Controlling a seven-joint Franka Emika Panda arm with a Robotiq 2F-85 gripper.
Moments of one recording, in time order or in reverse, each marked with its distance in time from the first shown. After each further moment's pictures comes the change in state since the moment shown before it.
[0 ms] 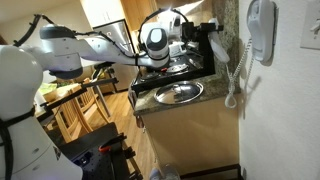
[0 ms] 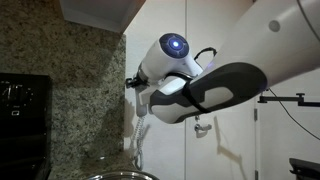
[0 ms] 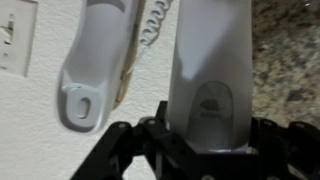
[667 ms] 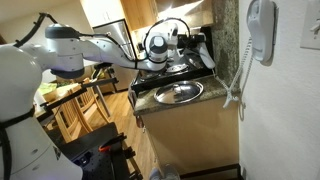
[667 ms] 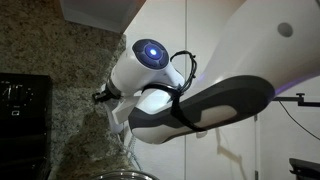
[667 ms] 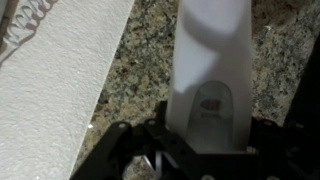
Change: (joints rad) arm -0.049 -0.019 0.088 0.216 -0.156 0.025 -0.012
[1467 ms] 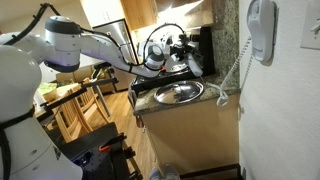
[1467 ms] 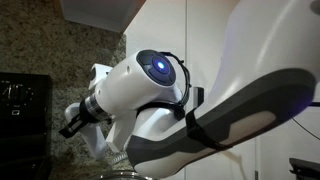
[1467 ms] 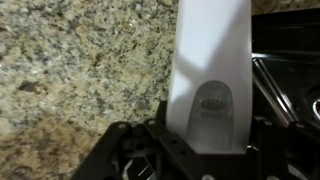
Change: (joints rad) arm -0.035 -0.140 0.212 0.045 -0.217 0.209 -0.292
